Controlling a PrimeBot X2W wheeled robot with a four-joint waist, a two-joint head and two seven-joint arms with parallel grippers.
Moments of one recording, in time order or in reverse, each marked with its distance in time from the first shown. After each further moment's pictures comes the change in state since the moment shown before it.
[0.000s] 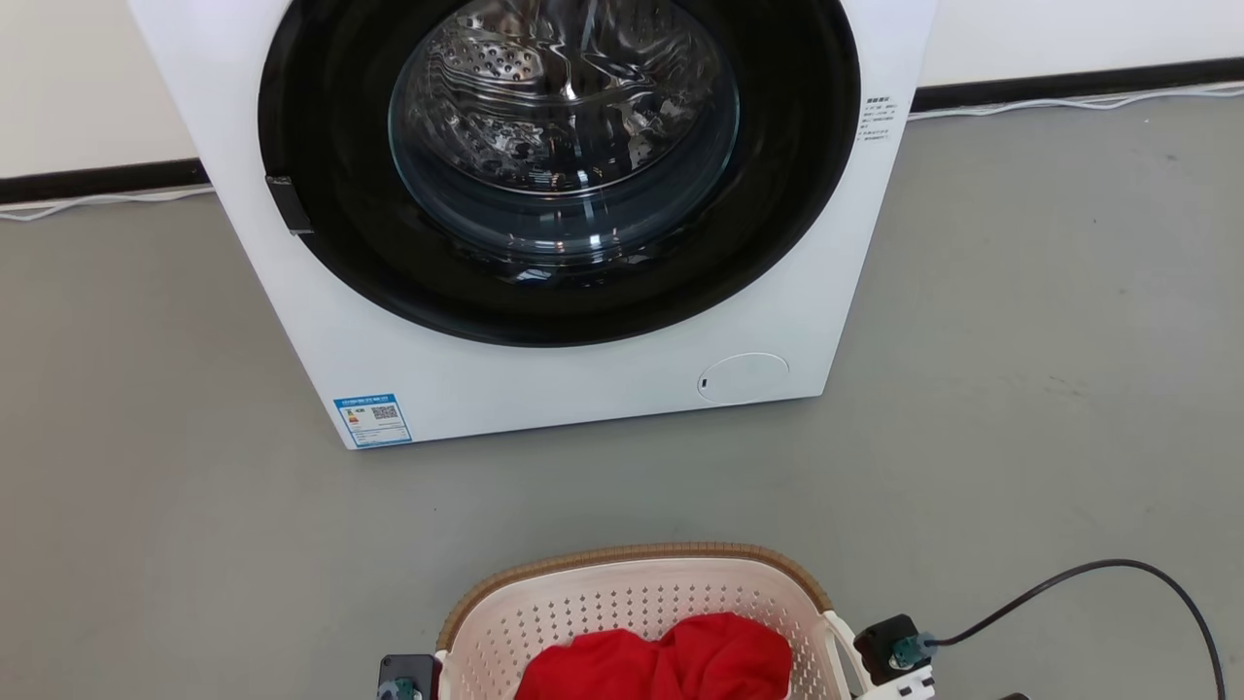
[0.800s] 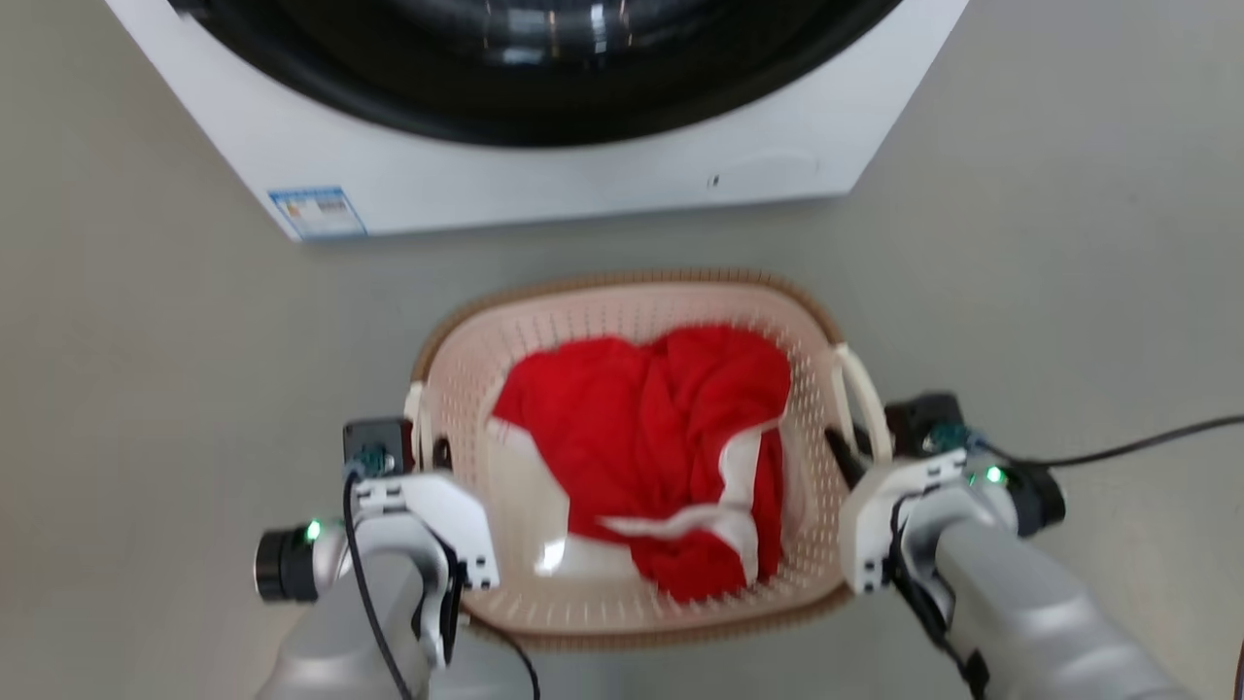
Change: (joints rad) left arm -0.256 0.021 0.277 -0.141 0.198 0.070 -0.005; right arm -0.313 -0.002 -0.070 0.047 0.006 0.002 -0.214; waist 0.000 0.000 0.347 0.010
